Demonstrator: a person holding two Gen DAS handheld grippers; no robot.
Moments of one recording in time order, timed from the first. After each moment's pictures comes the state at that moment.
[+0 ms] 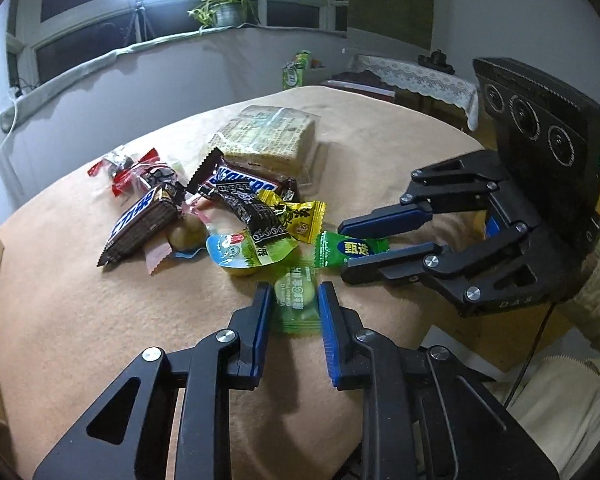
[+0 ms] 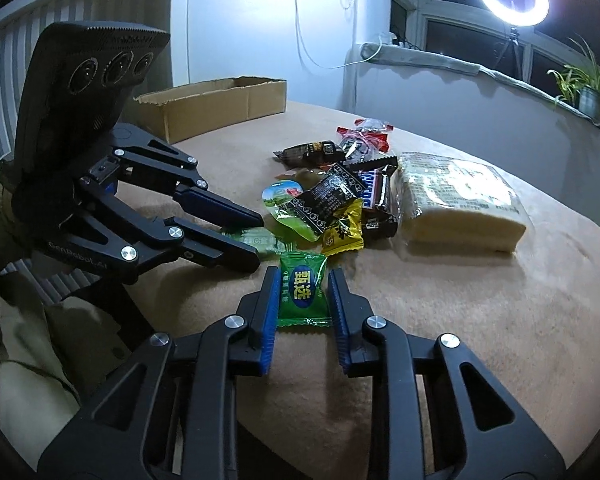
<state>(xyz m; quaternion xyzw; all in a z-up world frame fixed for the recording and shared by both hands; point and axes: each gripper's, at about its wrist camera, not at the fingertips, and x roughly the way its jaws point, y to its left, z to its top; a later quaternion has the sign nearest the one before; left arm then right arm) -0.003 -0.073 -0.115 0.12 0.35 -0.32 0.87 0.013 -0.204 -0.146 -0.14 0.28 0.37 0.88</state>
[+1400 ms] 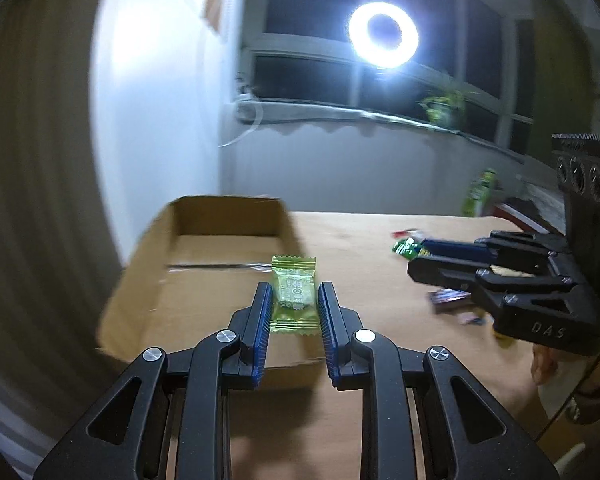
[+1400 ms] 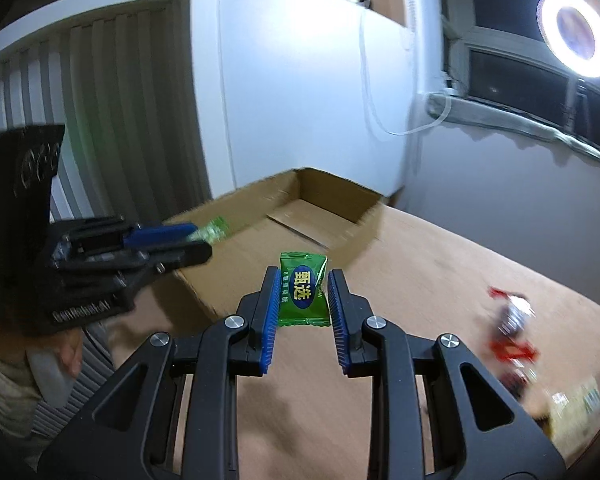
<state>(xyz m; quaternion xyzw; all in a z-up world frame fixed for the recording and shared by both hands) -0.017 0.168 -0.042 -0.04 0.25 -0.02 0.97 0.075 0.051 -0.046 -0.10 0.25 0.42 0.87</state>
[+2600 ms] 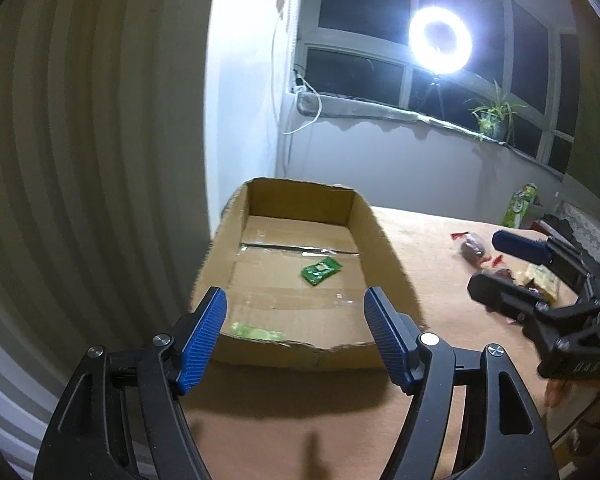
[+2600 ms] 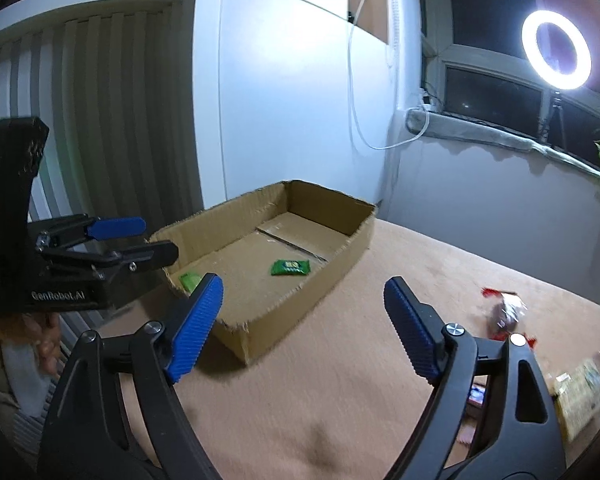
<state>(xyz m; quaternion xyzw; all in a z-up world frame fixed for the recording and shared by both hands) -0.020 0.204 -0.044 -0.06 0.26 0.04 0.96 0.044 0.049 -0.055 -0.10 0.22 0.36 0.90</state>
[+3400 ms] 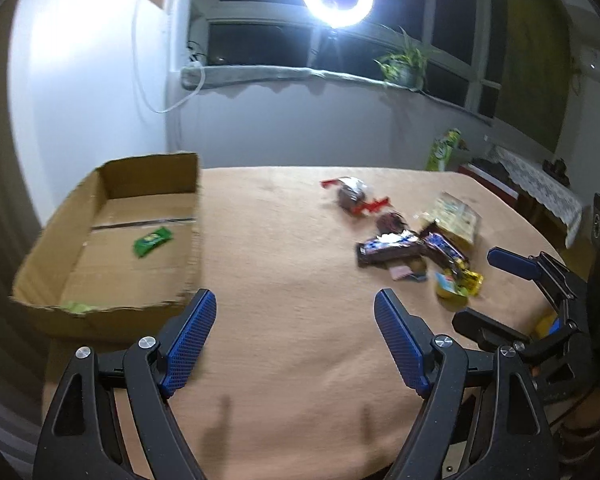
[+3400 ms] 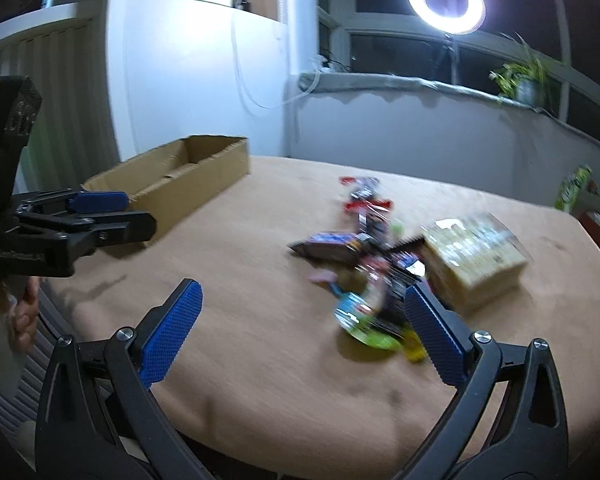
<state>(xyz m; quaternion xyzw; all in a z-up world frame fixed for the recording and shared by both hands) -0.006 0.080 -0.063 -0.02 0.31 -0.10 0.94 0.005 -0.108 -0.097 -0.06 0.27 0.23 0.94</state>
